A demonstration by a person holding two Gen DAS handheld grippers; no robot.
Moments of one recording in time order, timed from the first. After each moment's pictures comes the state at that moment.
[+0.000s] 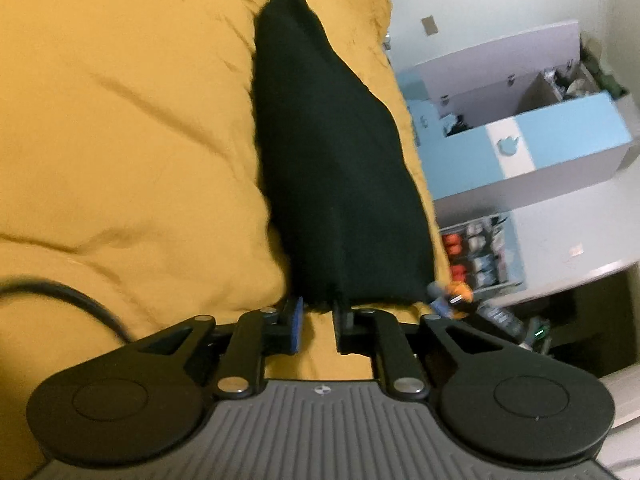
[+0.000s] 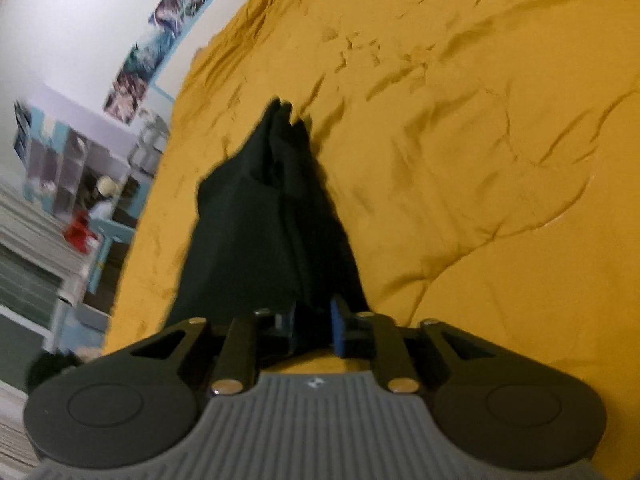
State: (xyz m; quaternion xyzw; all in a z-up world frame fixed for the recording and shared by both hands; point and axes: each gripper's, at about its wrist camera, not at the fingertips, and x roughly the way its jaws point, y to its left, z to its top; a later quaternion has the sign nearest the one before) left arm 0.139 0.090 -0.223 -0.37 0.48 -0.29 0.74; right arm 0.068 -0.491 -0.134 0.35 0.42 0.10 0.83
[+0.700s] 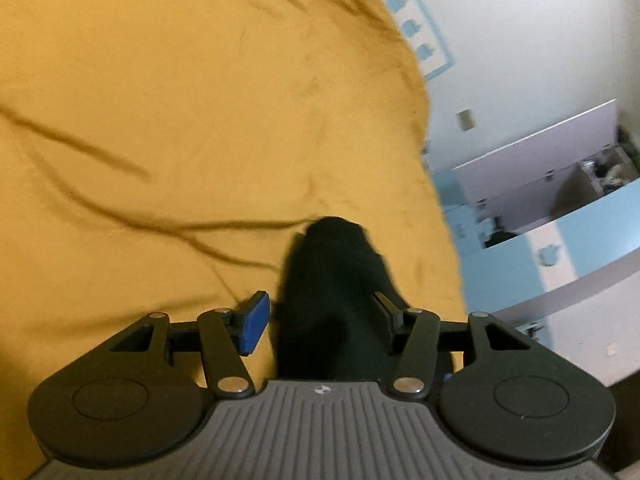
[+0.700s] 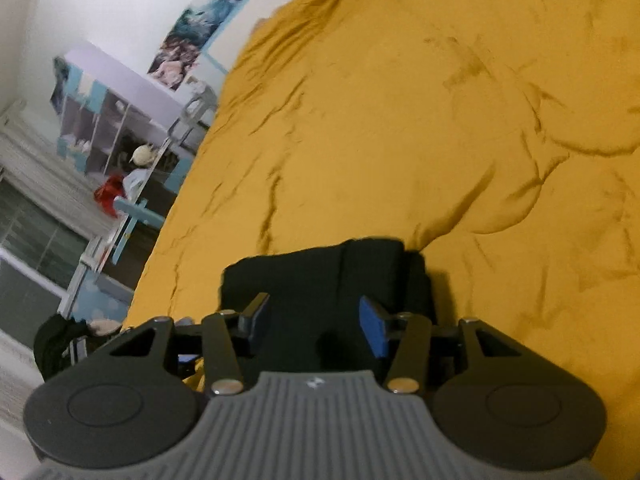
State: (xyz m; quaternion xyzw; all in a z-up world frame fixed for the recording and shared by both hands) left arm 0.403 0.087 -0.249 -0.41 0.41 -0.19 0.79; right arm 0.356 -0.424 -0.176 0.32 0.44 0.21 0.81
